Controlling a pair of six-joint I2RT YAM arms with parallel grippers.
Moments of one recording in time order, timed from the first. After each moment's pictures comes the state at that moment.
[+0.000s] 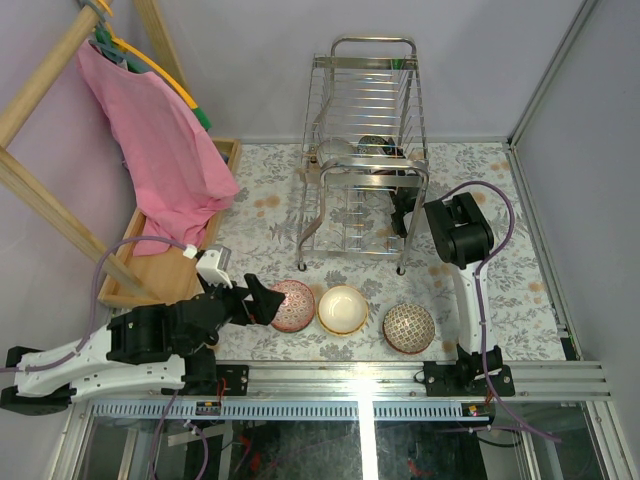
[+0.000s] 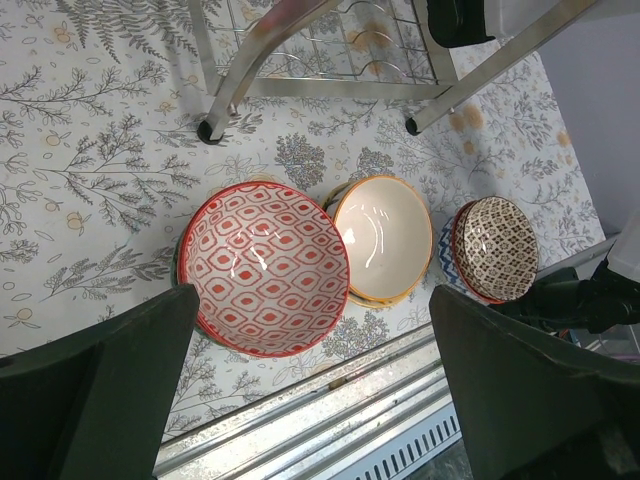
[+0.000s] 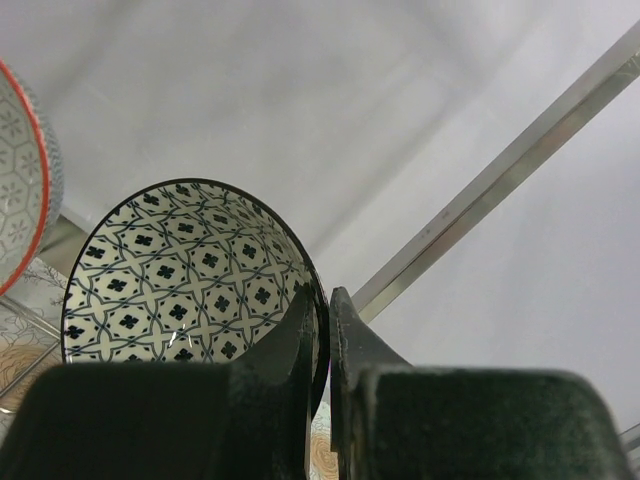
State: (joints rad) left arm -1.33 0.48 0.75 -0.81 -0.68 -0.90; right arm 0.30 2.38 1.31 1.40 0.00 -0.78
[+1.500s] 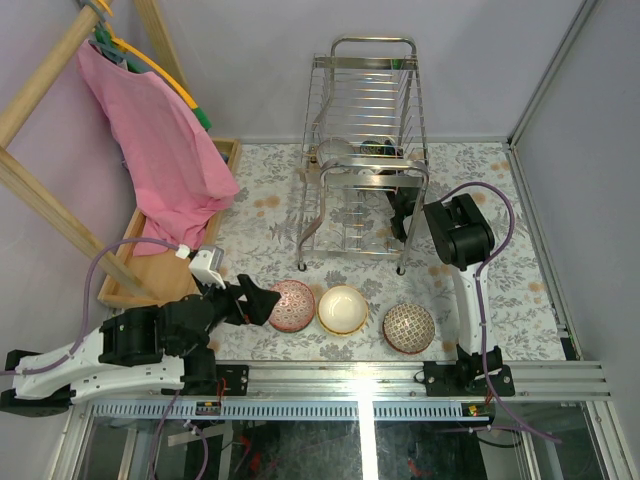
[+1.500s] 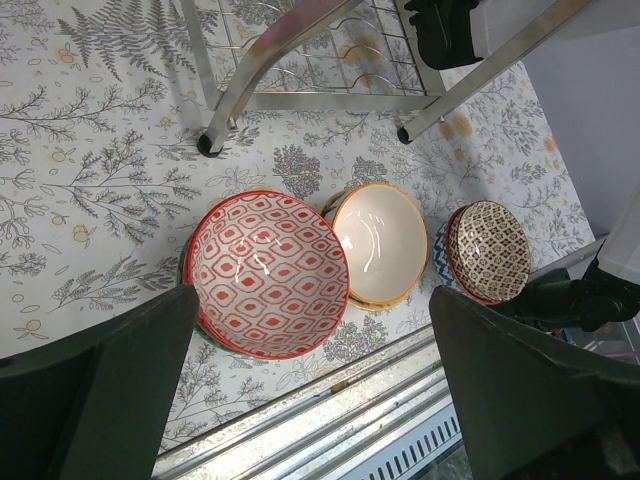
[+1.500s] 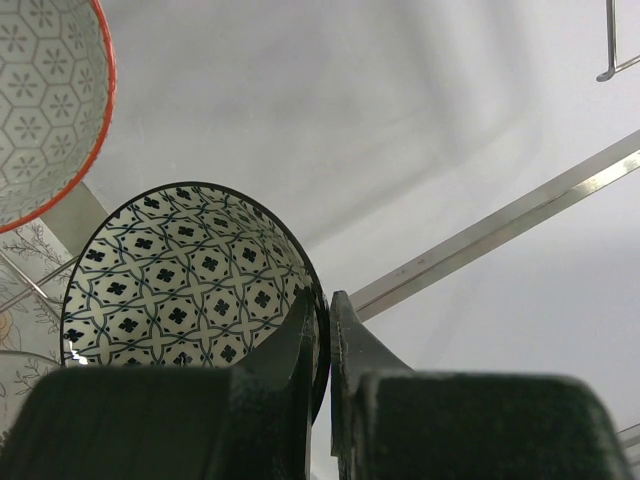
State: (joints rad) left arm -1.33 0.42 0.75 -0.81 -0.68 -0.84; right arm 0.32 2.36 1.25 1.40 -0.07 -1.11
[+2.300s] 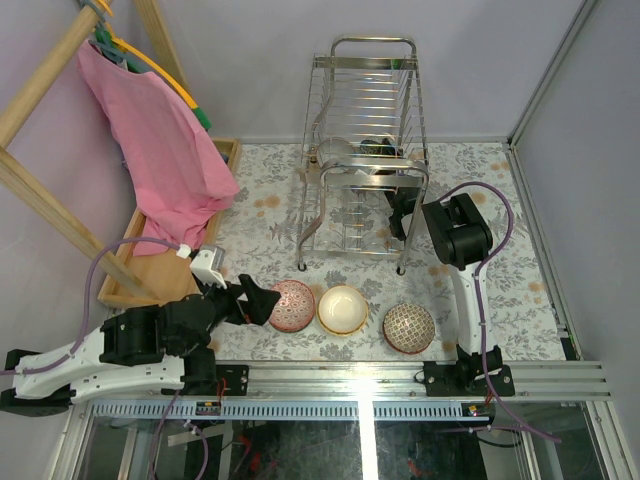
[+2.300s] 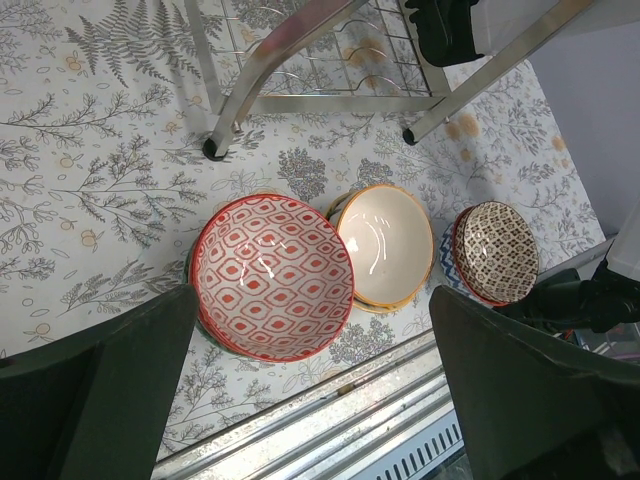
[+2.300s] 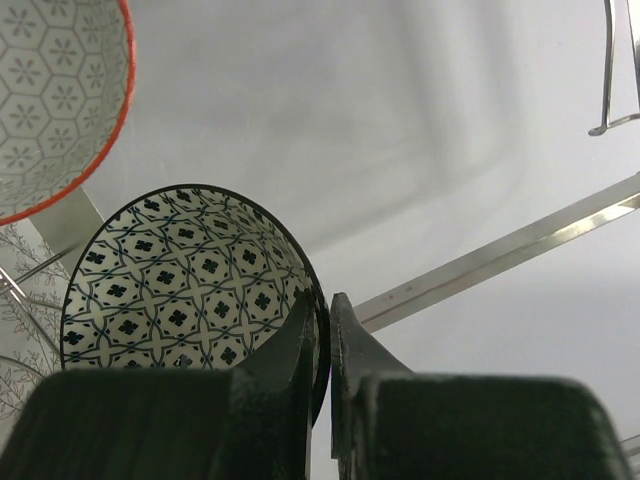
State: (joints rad) left arm -1.33 0.43 0.75 -0.81 -0.69 -0.83; right arm 0.32 2.38 1.27 1.39 -0.09 -1.23
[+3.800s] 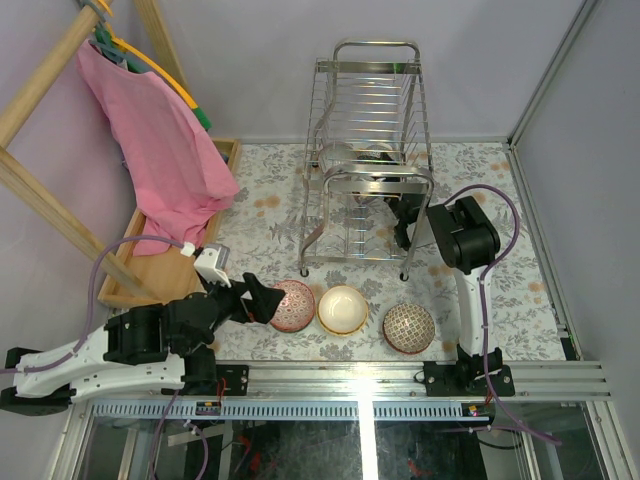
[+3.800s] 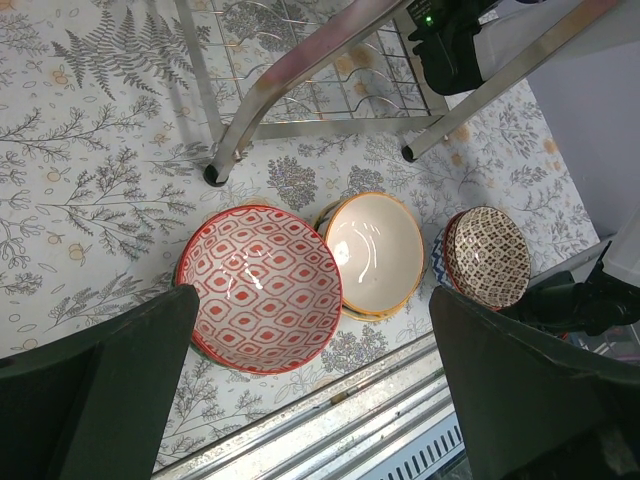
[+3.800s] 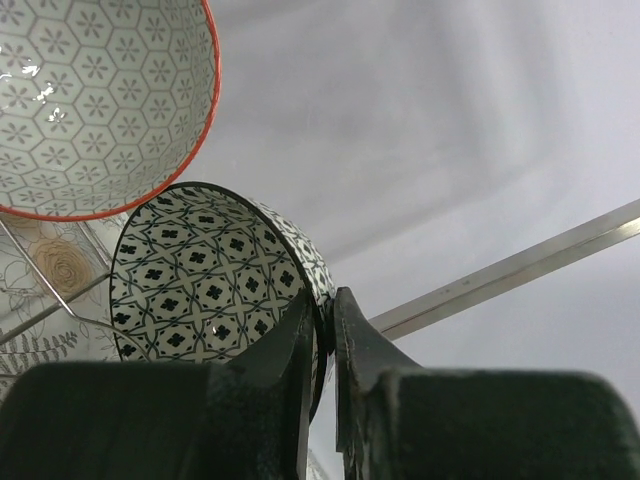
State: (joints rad) left arm -1.33 0.46 0.76 -0.76 -0.69 -0.80; right arm 0.32 2.29 1.10 1.39 -0.17 -1.15
